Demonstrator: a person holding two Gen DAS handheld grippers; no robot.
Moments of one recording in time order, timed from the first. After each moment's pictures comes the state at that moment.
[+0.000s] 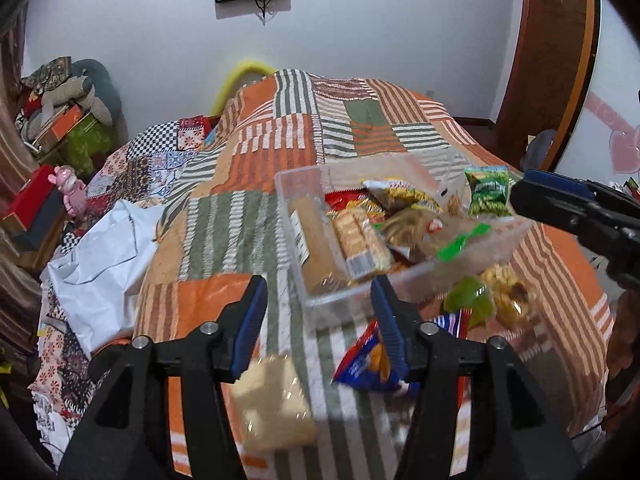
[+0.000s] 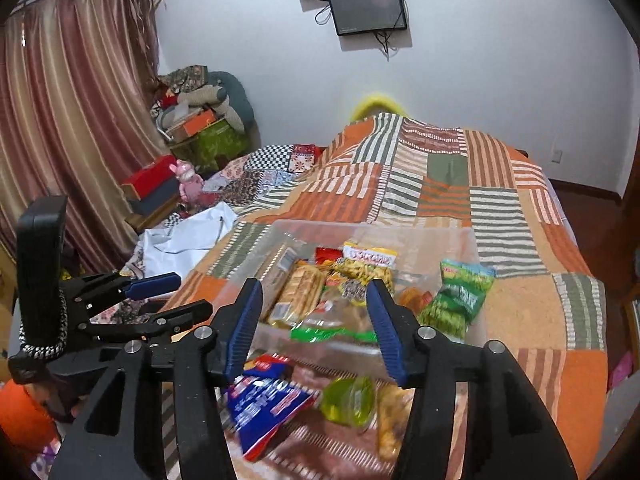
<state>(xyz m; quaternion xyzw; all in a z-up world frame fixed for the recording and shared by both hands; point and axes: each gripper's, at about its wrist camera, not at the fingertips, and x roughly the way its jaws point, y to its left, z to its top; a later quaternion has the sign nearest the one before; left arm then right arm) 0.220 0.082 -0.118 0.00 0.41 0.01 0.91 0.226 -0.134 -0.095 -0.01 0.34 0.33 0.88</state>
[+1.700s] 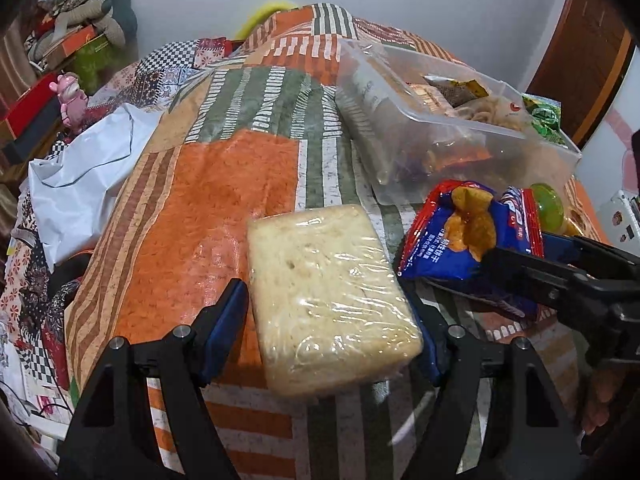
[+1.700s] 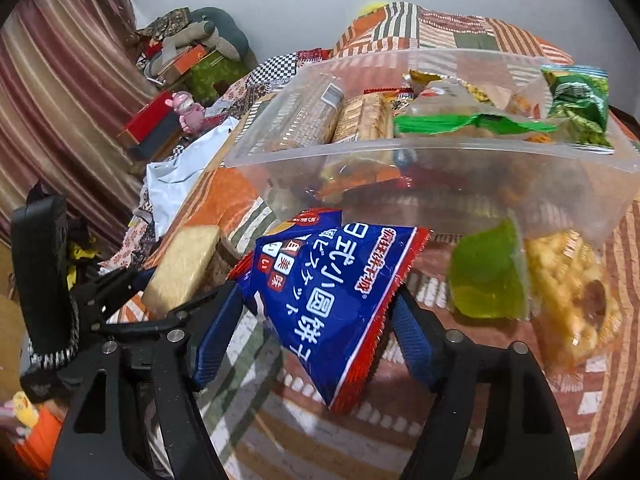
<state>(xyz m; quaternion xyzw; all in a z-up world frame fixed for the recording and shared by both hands) 0.184 0.132 -0.227 -0.08 0.46 0.03 0.88 0.202 -0.074 -0.199 0.02 0.47 0.32 0.82</state>
